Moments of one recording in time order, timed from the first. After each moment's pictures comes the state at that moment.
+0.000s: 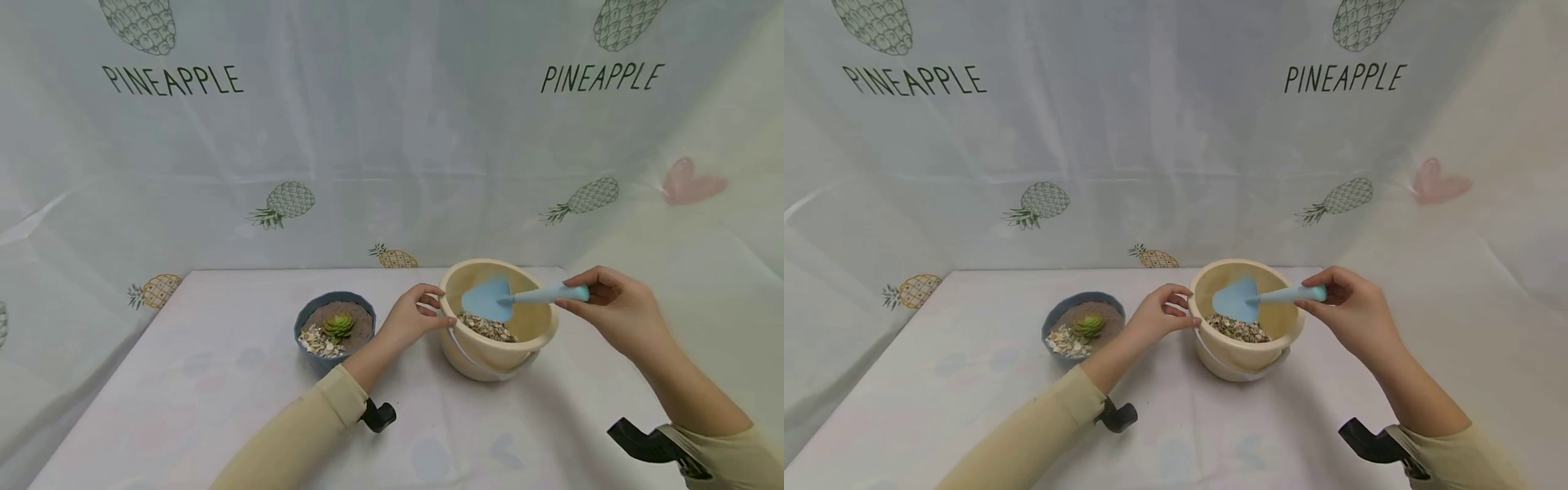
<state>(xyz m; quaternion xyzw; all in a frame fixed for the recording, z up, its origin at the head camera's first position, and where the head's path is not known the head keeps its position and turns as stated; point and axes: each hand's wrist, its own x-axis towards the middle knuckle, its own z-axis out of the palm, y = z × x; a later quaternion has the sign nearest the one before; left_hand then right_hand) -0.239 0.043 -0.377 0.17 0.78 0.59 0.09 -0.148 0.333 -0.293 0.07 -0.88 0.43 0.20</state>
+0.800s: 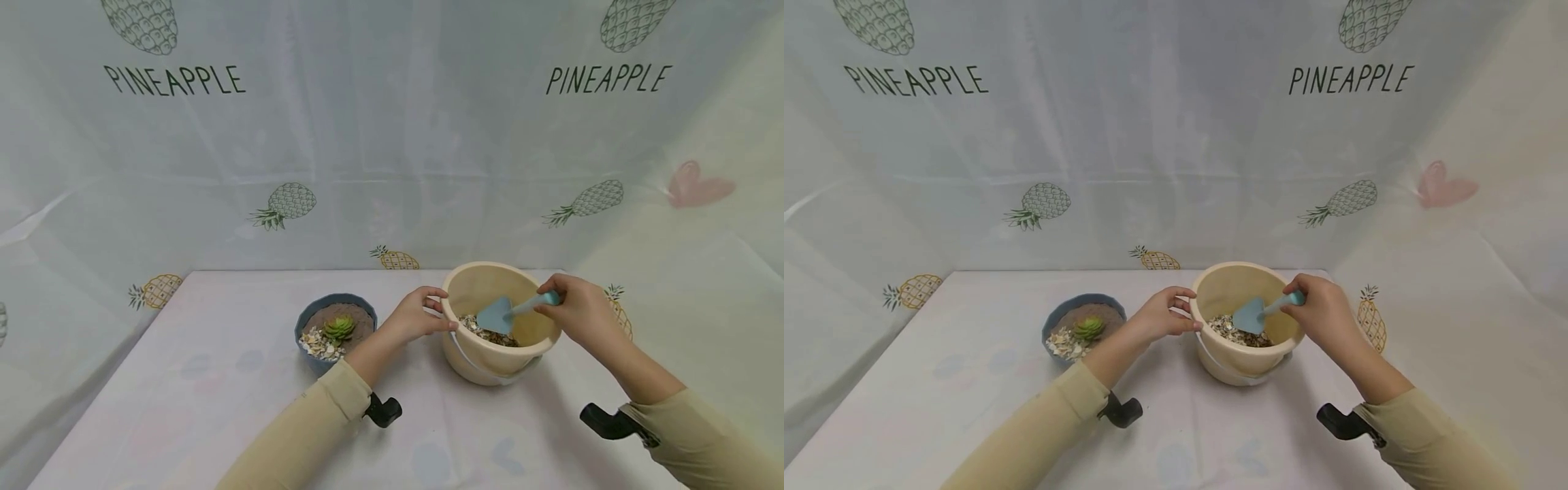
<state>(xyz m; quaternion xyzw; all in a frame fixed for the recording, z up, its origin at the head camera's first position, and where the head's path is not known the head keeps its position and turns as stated) -0.248 0.048 -0.366 0.12 0.77 0.60 0.17 -0.195 0.324 -0.327 0.06 -0.95 0.27 0.15</state>
